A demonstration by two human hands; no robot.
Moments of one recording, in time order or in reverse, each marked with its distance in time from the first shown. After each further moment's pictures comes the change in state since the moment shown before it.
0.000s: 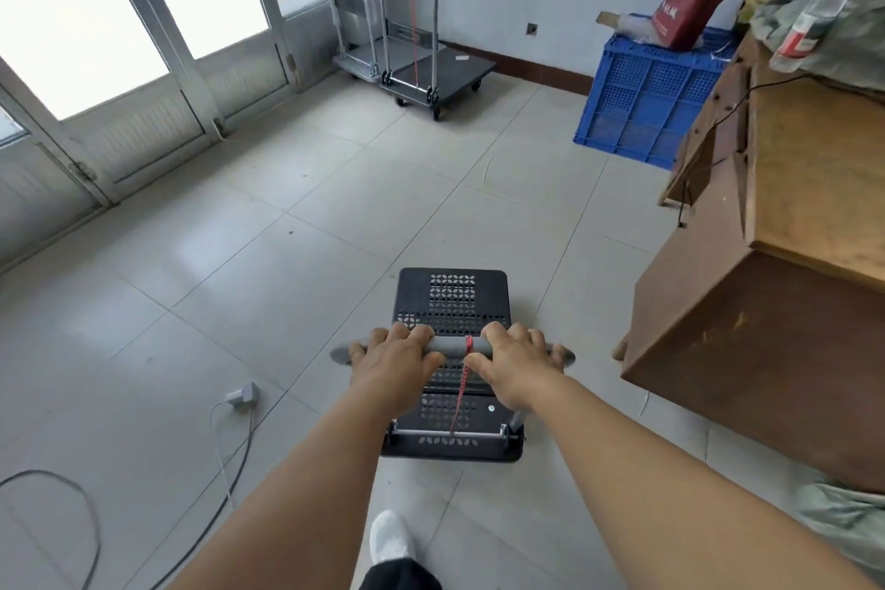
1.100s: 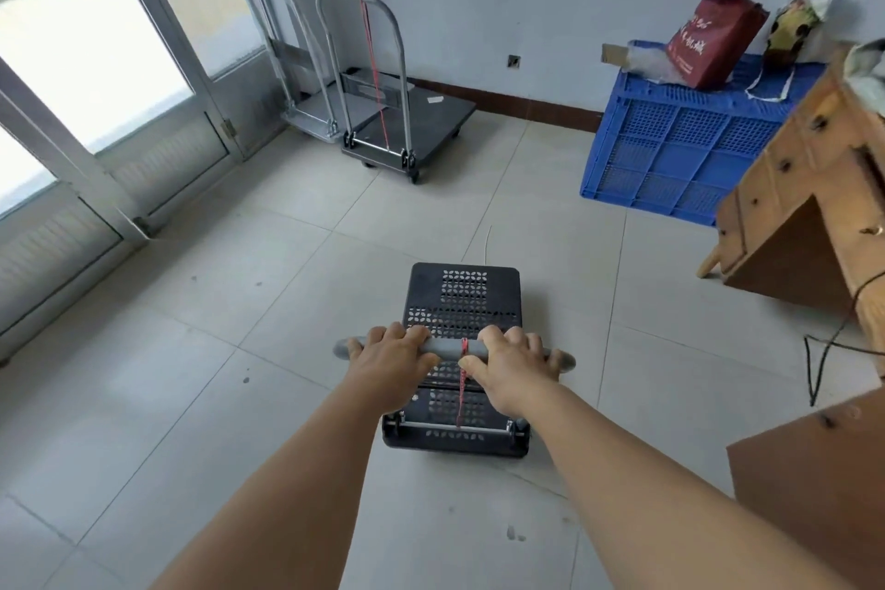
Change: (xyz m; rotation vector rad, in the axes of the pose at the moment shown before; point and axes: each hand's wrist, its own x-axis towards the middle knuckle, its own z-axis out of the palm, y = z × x) left_hand 0.552 -0.021 -0.227 0.085 -0.076 0.122; right_hand 0.509 -0.075 -0.241 0.085 0.059 0.117
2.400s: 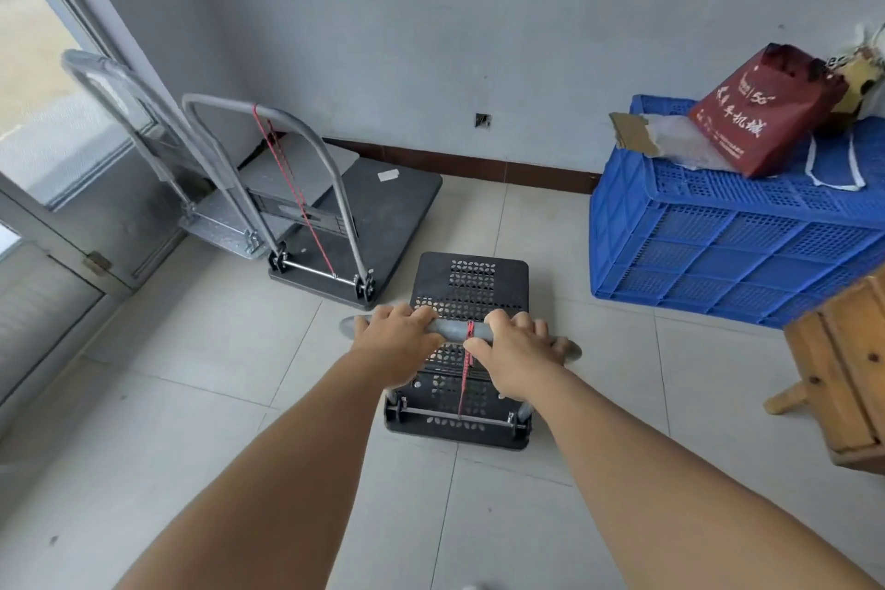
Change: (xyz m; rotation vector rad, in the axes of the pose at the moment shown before) left_hand 0.667 0.014 -0.291 0.159 -0.056 0.184; right_hand 0.619 -0.059 -0.300 0.061 0.035 0.180
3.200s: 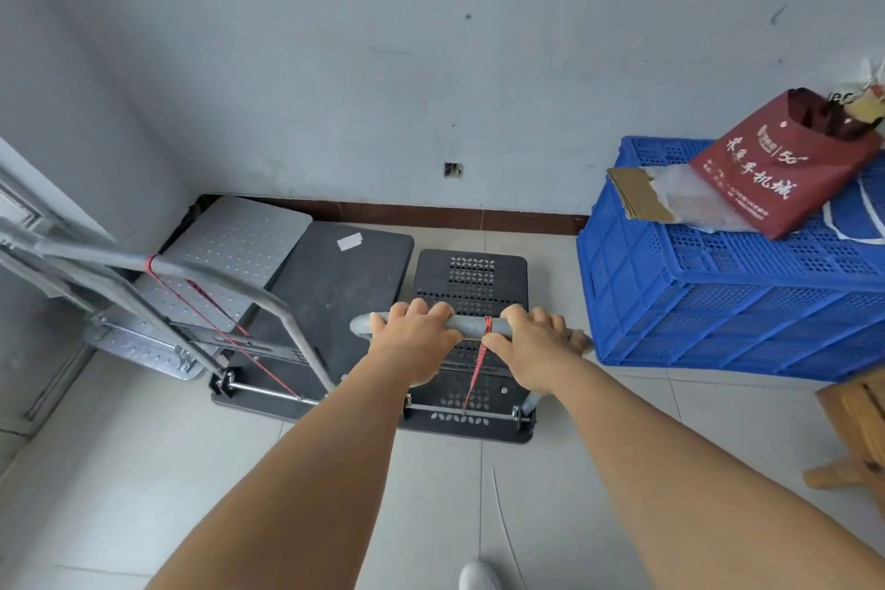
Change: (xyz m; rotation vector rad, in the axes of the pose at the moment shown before) left_hand 0.318 -0.021 -0.137 0.096 0.009 0.157; right_hand 0.289 -0.038 -0.143 0.025 0.010 0.147
